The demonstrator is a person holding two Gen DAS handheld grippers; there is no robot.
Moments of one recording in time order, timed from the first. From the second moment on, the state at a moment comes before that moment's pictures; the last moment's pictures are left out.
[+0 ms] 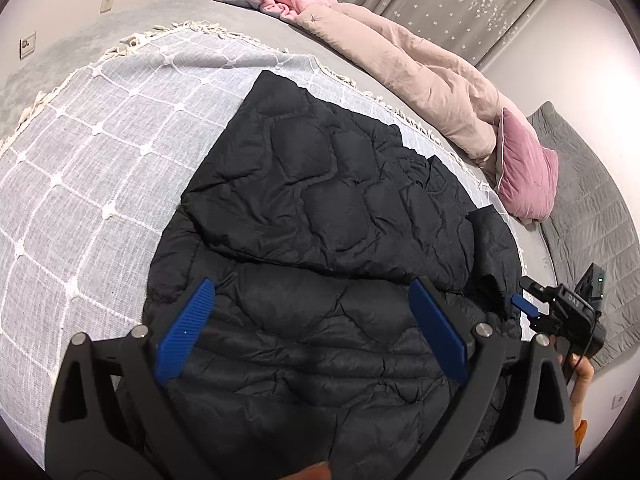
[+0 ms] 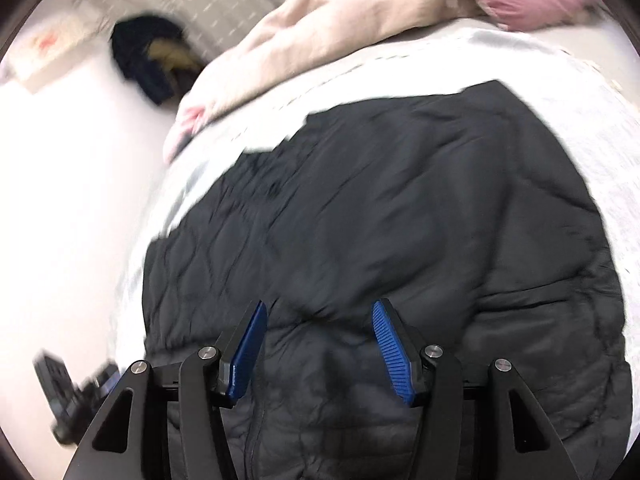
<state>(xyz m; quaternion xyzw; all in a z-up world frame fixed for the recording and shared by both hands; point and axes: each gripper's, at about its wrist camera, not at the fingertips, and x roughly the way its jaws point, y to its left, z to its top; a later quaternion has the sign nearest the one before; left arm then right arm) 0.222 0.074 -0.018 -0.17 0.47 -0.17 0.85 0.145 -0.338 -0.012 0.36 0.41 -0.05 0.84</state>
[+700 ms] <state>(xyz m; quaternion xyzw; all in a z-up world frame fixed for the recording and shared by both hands) 0.222 0.074 -0.019 -0.18 0.47 -0.17 0.85 0.169 -0.349 0.004 0.38 0.34 -0.09 0.86</state>
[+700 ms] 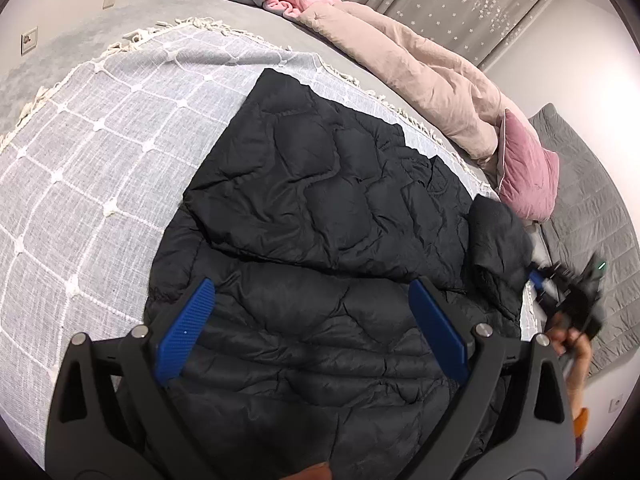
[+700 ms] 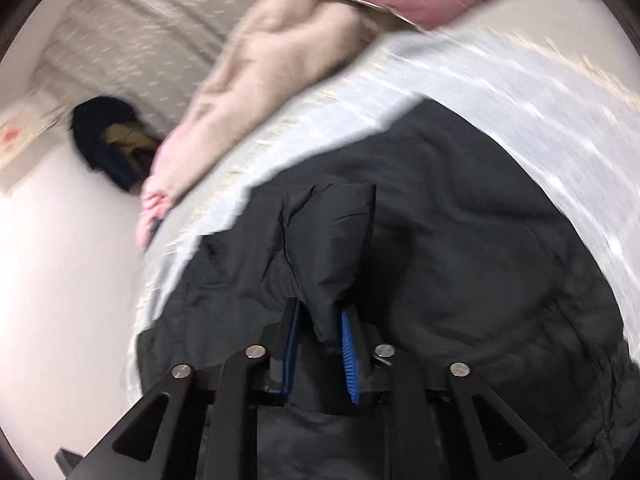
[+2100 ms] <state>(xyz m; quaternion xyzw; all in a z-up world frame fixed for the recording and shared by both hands) 0.225 0.069 -0.027 -0.16 0.49 -0.16 0.84 0.243 -0.108 -0.053 -0.13 0.50 0.00 0.86</state>
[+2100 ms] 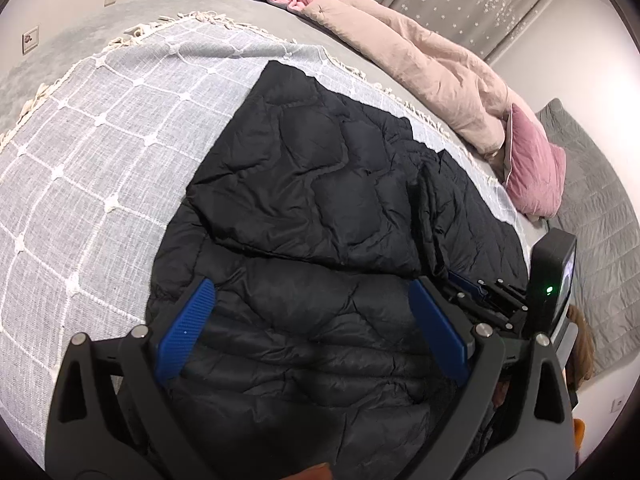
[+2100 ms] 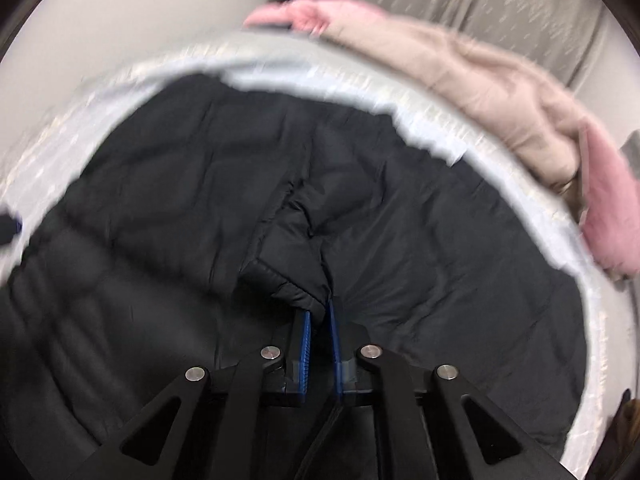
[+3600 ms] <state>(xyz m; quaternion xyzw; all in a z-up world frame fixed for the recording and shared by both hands) 0.038 0.178 -0.076 -0.17 0.56 -0.32 0.75 -0.148 -0.359 -0.063 0.34 0.45 -0.17 0.81</state>
